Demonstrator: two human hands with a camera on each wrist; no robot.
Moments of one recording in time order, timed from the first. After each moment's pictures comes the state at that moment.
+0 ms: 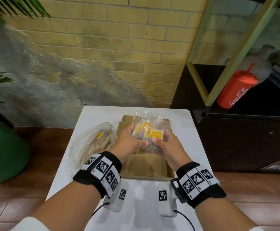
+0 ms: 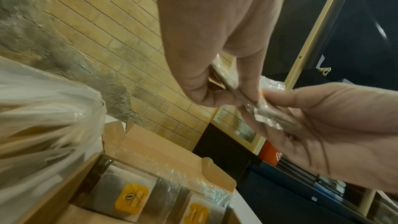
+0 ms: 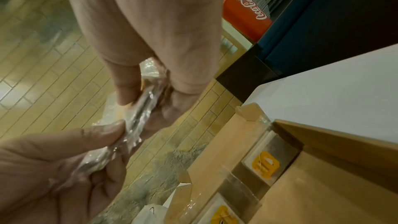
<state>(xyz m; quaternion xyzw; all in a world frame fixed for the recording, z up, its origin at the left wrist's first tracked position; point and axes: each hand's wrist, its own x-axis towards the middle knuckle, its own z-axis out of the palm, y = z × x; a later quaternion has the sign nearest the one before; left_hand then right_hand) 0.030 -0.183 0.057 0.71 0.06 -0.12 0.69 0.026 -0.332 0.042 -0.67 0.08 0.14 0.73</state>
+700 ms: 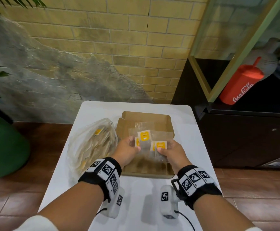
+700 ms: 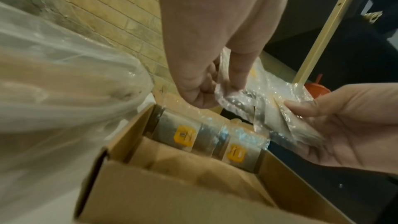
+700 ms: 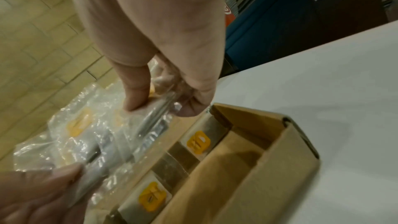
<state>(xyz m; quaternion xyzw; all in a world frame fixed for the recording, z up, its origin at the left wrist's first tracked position) 0.026 -0.183 0.002 0.76 0.10 -0.15 0.62 0.026 -0.350 -0.005 -0.70 0.17 0.12 0.69</state>
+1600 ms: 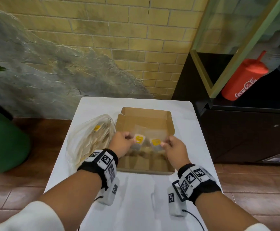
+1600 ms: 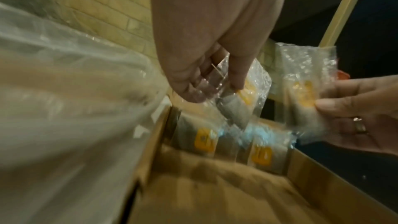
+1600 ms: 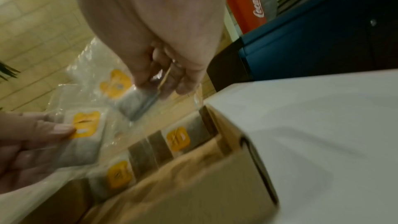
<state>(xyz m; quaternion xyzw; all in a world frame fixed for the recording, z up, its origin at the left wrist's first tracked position) 0.050 -0.167 -0.020 0.83 0.12 -0.12 0.53 0.025 -0.357 -0.011 -0.87 0.10 0.04 0.47</state>
